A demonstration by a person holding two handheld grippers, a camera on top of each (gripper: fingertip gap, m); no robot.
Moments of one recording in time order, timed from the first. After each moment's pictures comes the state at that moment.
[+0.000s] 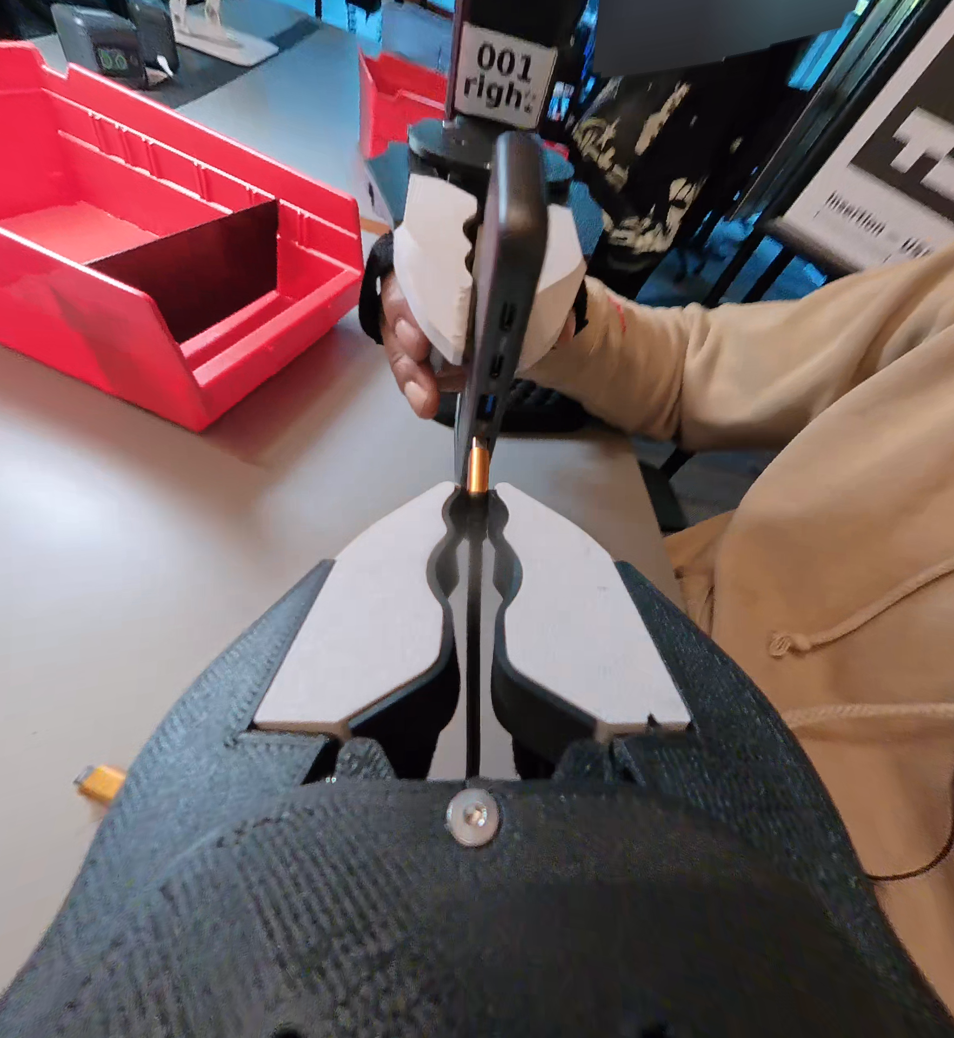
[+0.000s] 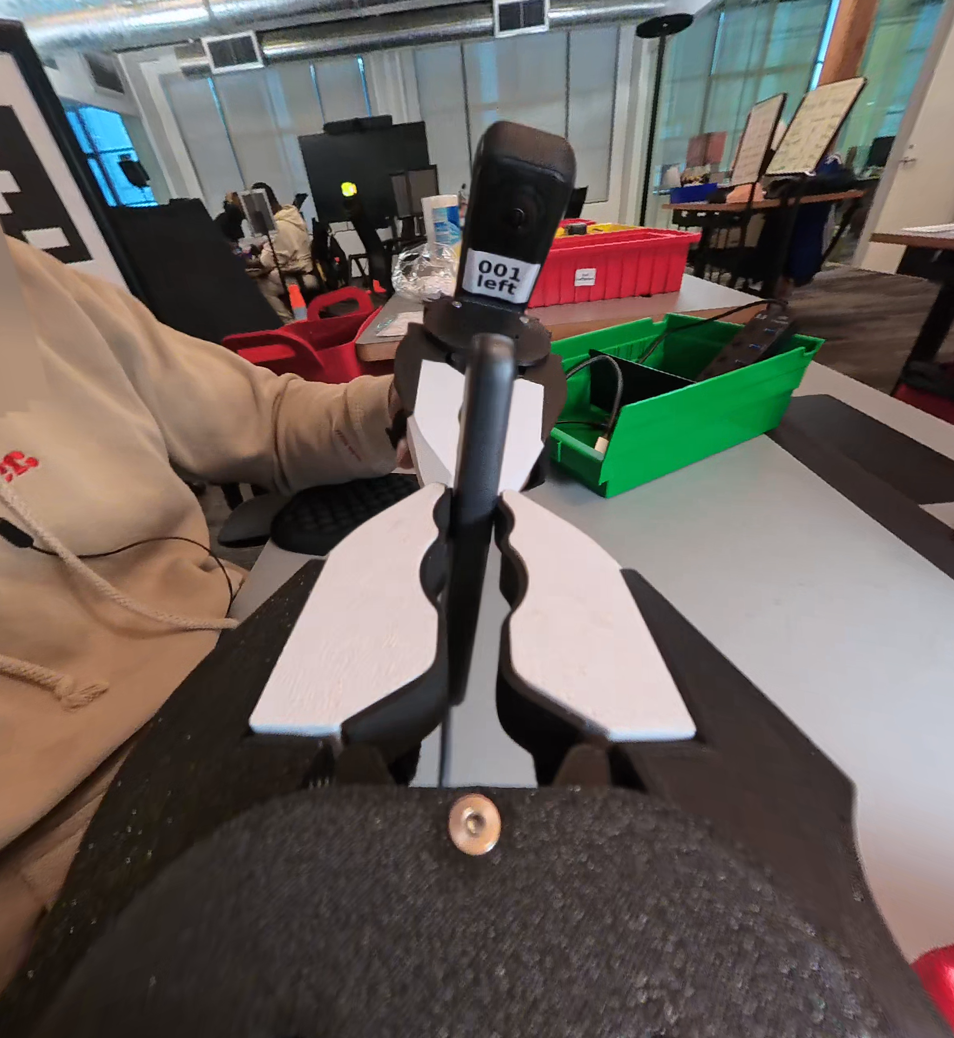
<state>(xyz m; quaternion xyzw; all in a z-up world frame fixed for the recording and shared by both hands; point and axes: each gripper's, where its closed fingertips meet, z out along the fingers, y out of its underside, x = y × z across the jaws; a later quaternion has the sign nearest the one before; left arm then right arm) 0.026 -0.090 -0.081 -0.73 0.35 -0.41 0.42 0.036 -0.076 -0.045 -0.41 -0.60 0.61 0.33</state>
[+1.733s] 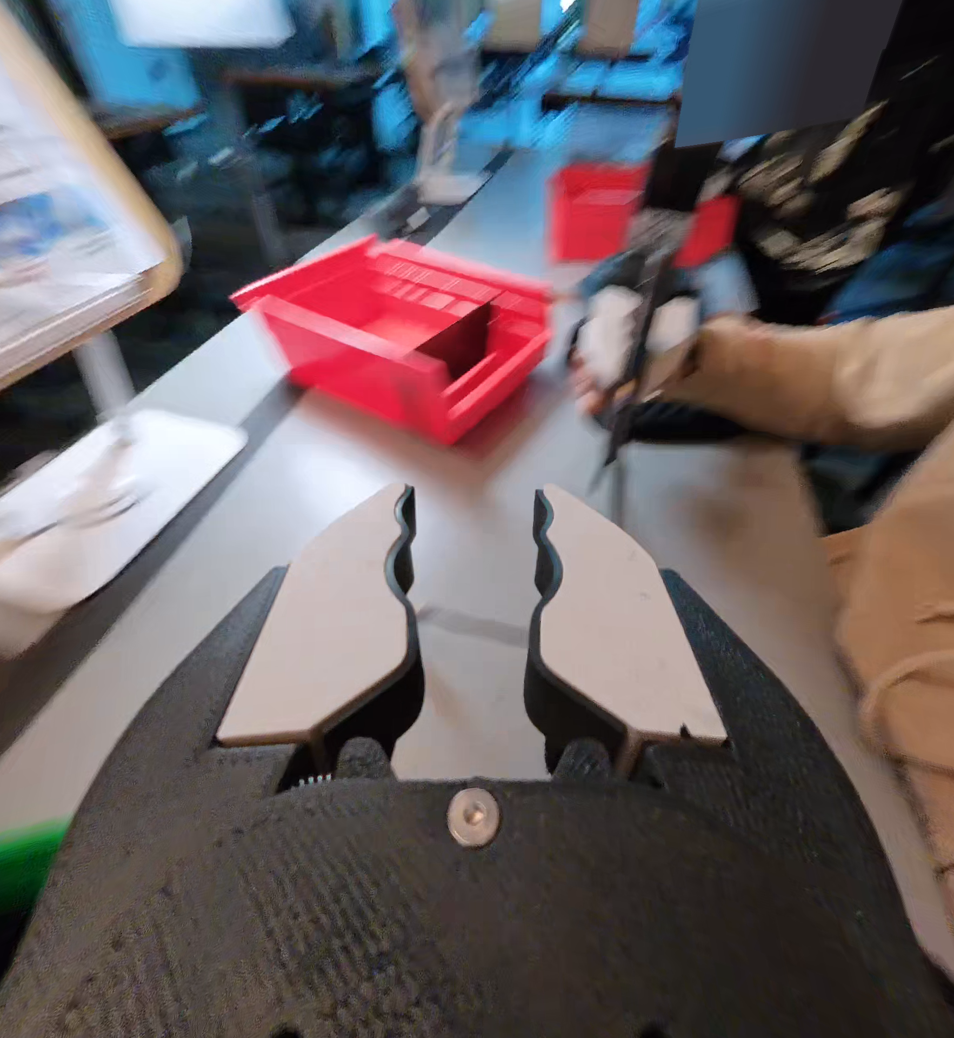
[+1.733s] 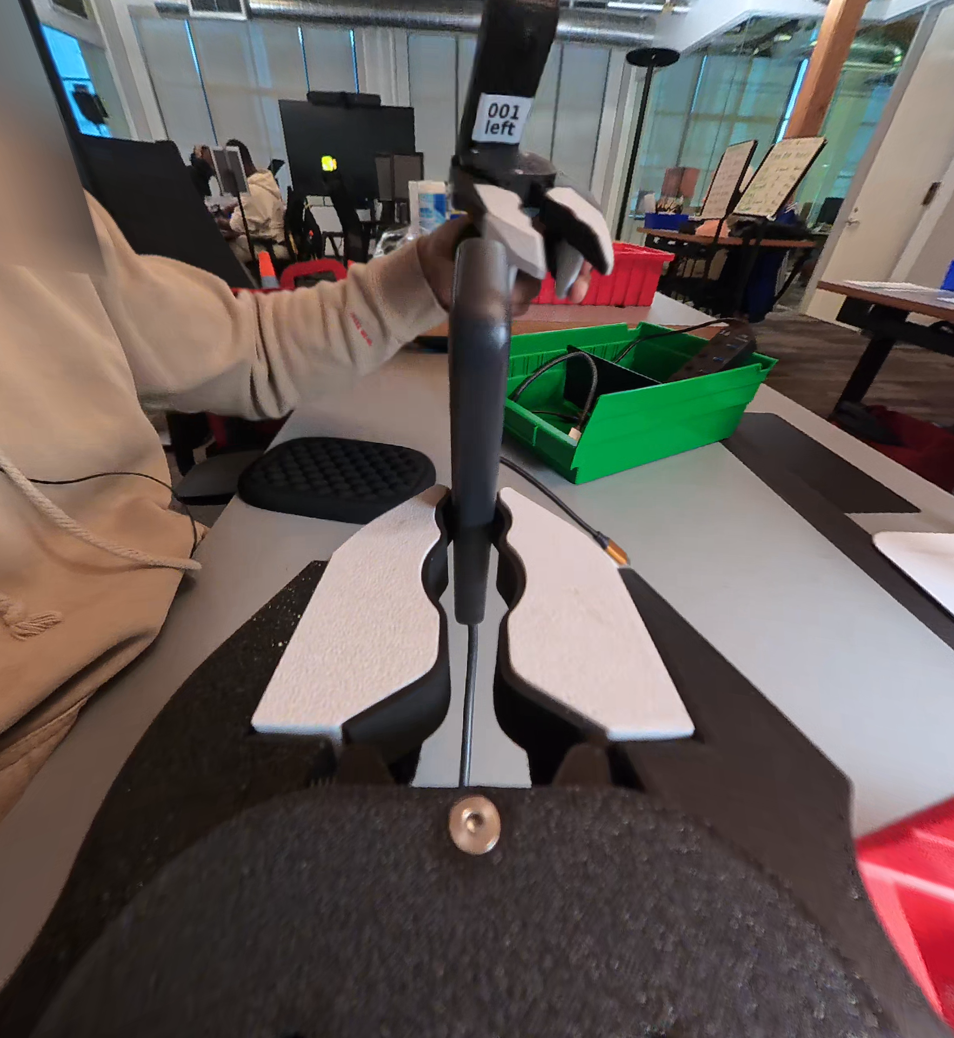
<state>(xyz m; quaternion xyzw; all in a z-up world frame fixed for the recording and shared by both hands) -0.114 -0.085 -0.017 -0.75 0.32 -0.23 0.54 0.059 -0.069 -0.060 -0.38 -0.62 0.57 0.38</state>
